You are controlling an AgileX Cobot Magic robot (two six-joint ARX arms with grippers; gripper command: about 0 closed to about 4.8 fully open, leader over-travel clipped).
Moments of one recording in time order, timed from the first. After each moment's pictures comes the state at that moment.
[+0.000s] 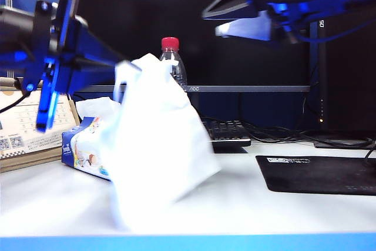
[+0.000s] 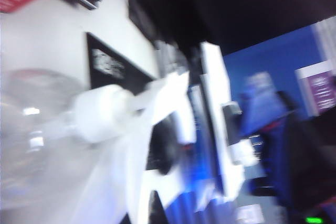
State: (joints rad) left arm -0.52 1.29 0.31 0.88 0.48 -1.07; right arm 0.49 1.29 0.55 0.71 -0.49 0.28
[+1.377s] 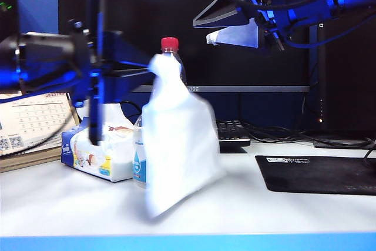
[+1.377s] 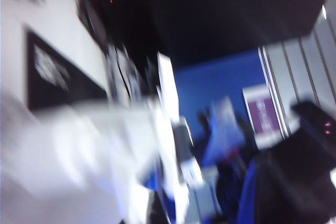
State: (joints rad) left arm -0.57 1.67 0.36 1.40 0.44 -1.31; right arm 0.50 1.33 0.59 0.67 -0.52 0.27
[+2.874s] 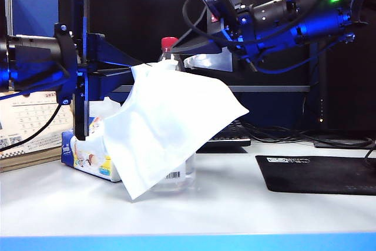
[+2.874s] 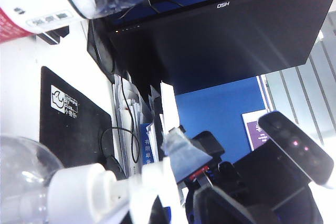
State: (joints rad) left arm -0.49 1.67 0.36 1.41 0.47 -1.33; right arm 0.54 1.53 0.68 0.71 -0.53 0.24
